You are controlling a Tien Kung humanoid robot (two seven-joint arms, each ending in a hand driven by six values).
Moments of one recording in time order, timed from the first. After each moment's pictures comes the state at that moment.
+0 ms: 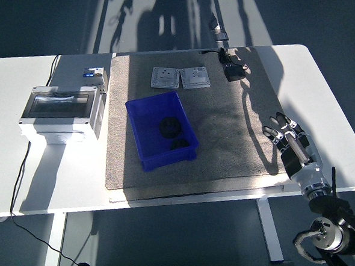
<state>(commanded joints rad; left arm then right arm) 0.00 0.04 -1.36 -0.18 1.37 0.21 0.11 0.08 -0.23 1.06 1.39 -0.51 -0.16 0.34</state>
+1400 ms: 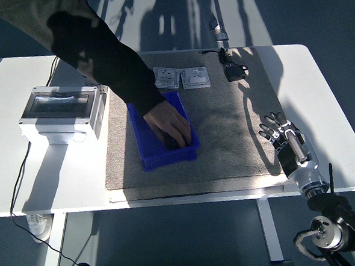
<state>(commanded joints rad) -0.01 0.03 -1.37 -0.18 1.41 0.23 0.10 0.10 -0.23 1.05 1.37 -0.55 -0.13 0.32</state>
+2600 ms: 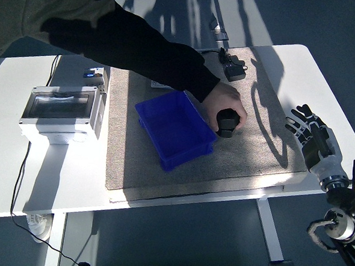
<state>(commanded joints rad) -0.01 0.02 -1.38 -0.18 1.41 0.23 0.10 0.10 -0.24 1.17 1.34 -0.61 -0.19 0.29</state>
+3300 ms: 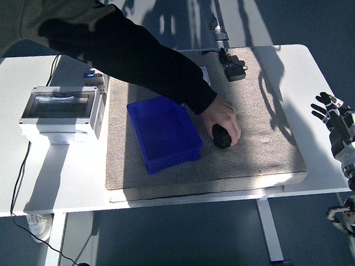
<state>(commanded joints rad) -0.01 0.01 -1.37 -0.18 1.41 0.23 0.11 0.12 -0.24 1.41 1.31 -0.77 -0.30 0.33</state>
